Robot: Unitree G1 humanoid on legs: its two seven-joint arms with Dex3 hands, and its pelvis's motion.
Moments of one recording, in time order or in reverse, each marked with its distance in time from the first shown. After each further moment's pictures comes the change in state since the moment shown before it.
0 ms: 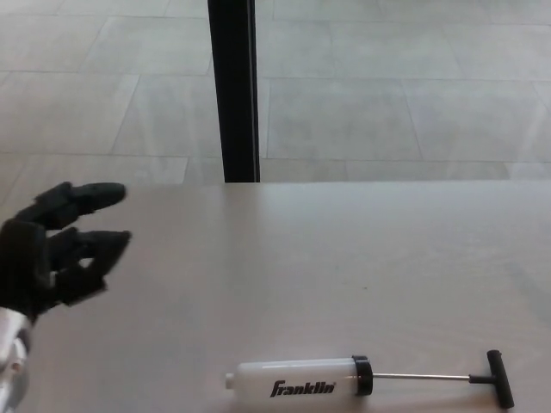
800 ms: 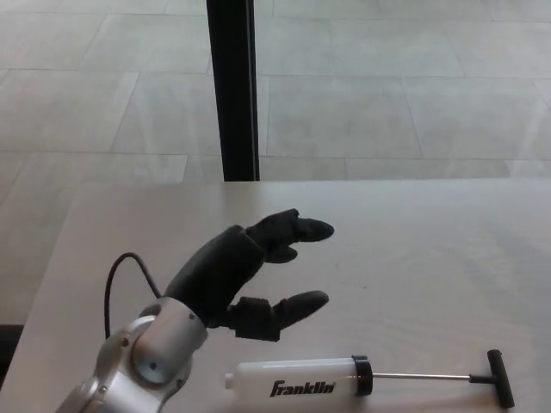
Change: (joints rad) left_arm -0.116 0.027 -0.524 -0.208 0.335 0.157 -0.024; right_arm -0.029 0.015 0.124 -0.039 -0.052 0.047 0.000
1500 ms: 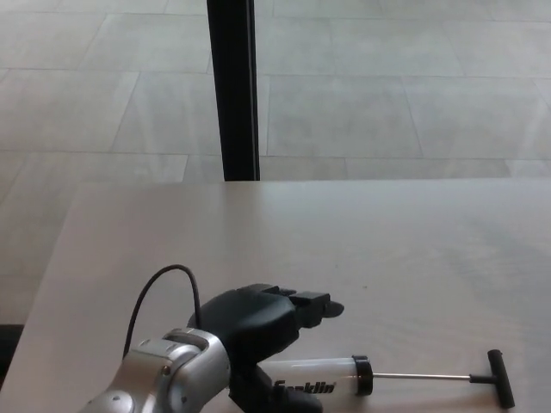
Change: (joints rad) left_arm -0.081 0.154 -0.308 -0.022 0.288 0.122 -0.202; right_arm -0.039 0.000 0.025 0.001 -0.017 0.018 0.000
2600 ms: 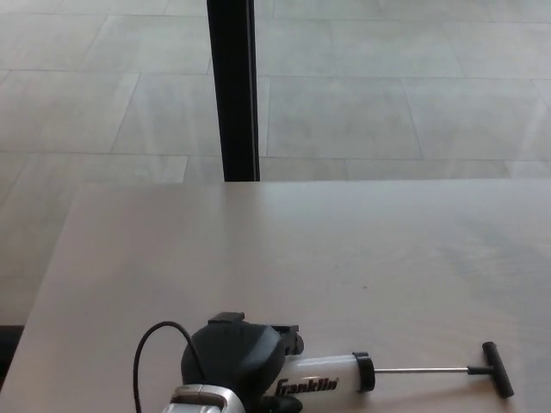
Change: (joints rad) left_arm 0.193 -0.242 0.028 0.117 0.360 0.202 0.217; right_arm -0.017 0.000 0.004 0.000 -0.025 0.034 -0.003
